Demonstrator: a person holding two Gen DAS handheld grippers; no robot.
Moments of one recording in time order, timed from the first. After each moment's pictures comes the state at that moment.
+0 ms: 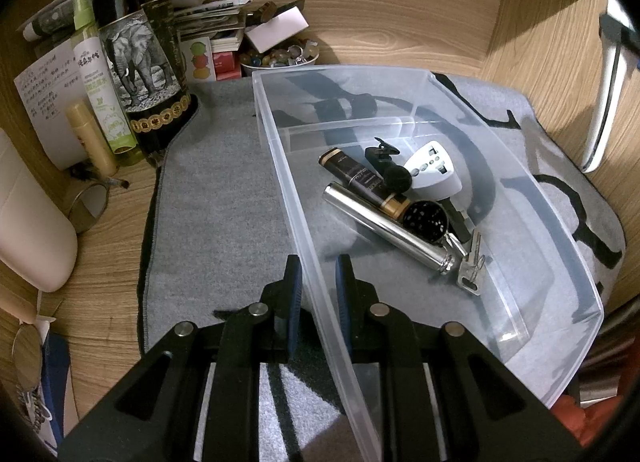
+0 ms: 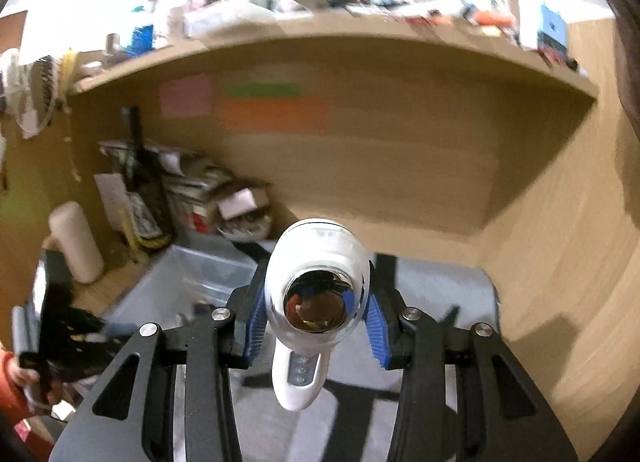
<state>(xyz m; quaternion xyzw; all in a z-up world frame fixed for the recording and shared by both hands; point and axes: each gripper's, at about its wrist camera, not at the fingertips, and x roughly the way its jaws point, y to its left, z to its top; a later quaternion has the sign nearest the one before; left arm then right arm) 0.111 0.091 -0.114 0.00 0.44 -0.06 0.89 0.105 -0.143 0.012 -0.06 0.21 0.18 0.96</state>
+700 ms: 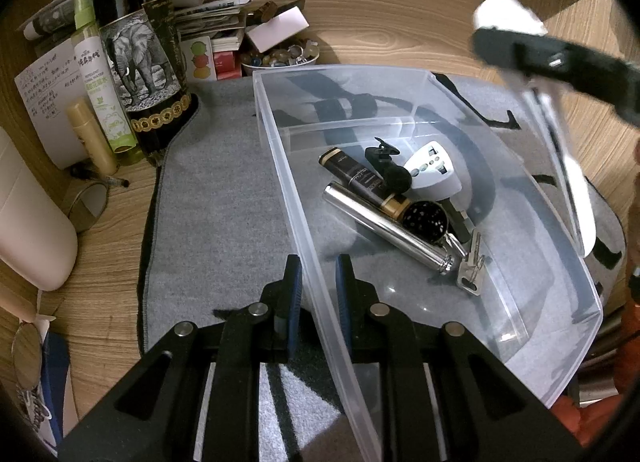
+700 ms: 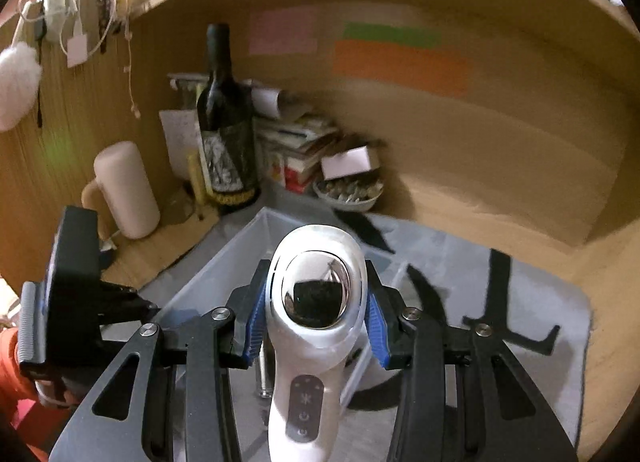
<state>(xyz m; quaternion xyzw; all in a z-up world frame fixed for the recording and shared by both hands) 0.109 0.092 -0.115 0.00 0.44 -0.06 0.90 0.140 -0.043 -0.038 -0.11 0.28 0.31 0.90</state>
